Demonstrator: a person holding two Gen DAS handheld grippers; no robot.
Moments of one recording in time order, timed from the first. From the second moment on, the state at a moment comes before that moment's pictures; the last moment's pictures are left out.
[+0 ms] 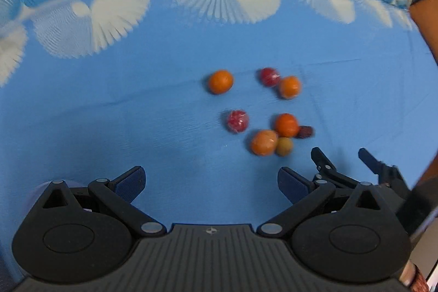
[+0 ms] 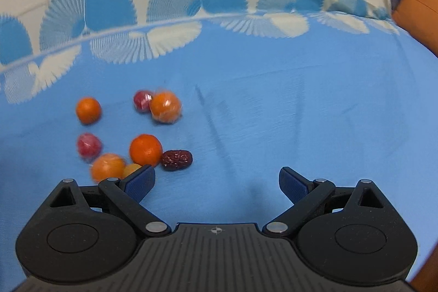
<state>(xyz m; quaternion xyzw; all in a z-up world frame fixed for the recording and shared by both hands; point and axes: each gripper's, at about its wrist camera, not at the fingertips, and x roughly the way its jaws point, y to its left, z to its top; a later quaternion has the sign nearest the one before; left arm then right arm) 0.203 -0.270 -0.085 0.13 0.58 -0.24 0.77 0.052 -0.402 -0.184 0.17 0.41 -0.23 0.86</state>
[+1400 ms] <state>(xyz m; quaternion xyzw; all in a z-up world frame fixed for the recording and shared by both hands) 0.196 -0.256 -0.093 0.11 0.55 -0.21 0.80 0.052 -0.406 -0.223 0.14 0.38 -0.28 0.87</state>
